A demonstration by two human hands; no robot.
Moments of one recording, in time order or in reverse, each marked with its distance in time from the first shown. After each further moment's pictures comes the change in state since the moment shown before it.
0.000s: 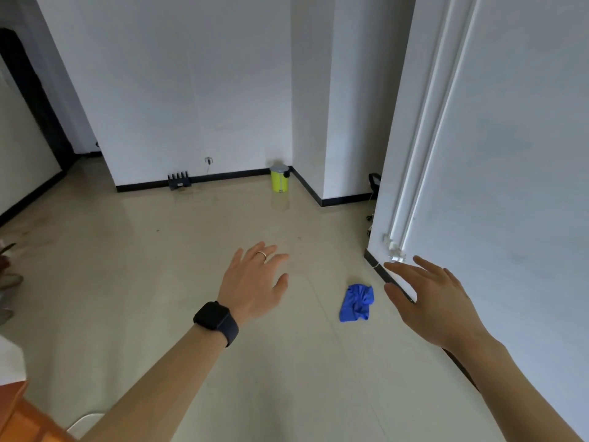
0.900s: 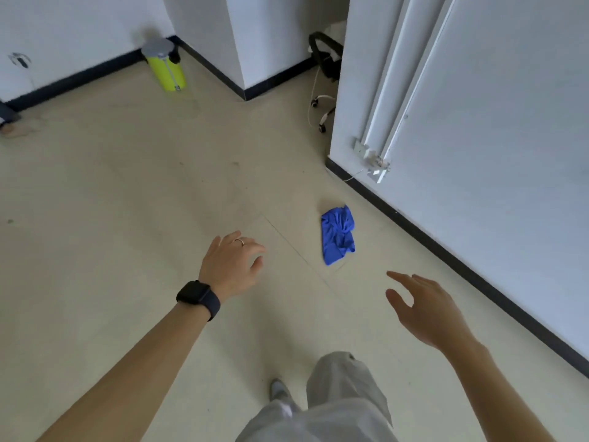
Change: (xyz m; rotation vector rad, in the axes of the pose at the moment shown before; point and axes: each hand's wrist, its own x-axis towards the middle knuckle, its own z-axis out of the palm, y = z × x) left_hand 0.516 -0.201 0.333 -0.054 -0.498 0.240; right_hand 0.340 0.107 0.332 0.042 -0.493 0.691
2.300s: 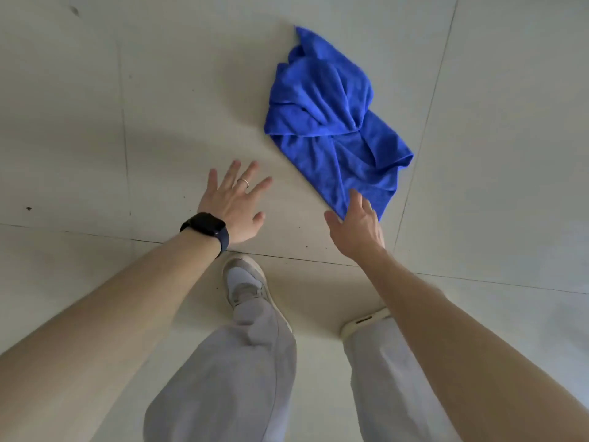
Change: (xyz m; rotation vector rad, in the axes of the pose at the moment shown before) left_hand 0.767 -0.072 0.644 0.636 -0.747 0.770; right_hand 0.711 0.104 0.605 0.687 -0.284 0.963
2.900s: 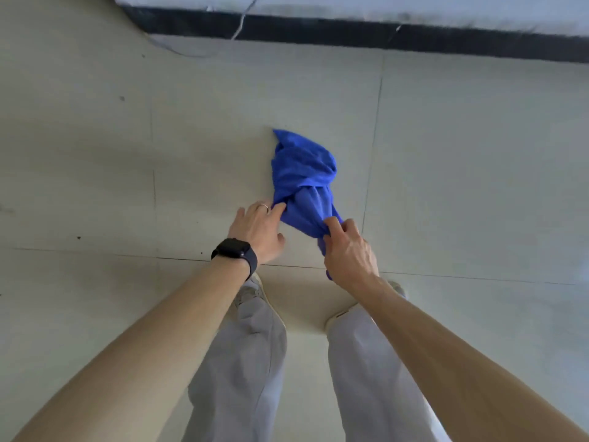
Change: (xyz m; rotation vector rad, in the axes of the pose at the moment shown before) left_hand -0.086 0.070 -0.112 -0.278 0.046 0.004; right_hand -0.121 -0.013 -0.086 -0.122 0.073 -0.191
